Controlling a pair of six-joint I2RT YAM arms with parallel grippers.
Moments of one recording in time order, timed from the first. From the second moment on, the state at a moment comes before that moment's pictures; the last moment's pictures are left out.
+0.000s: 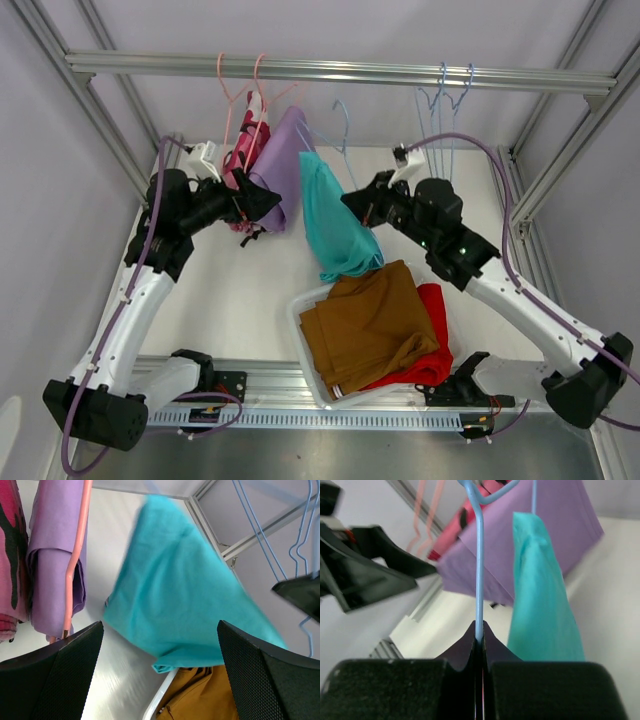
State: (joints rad) left arm -0.20 1.03 1.08 -0.29 0.47 -0.48; right arm 0.71 1.21 1.21 -0.06 -0.08 0.48
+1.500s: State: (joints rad) left arm -1.14 1.20 0.90 -0.15 -0.71 -0.17; right arm 0.82 1.01 0.98 -0.04 0.21 0.64
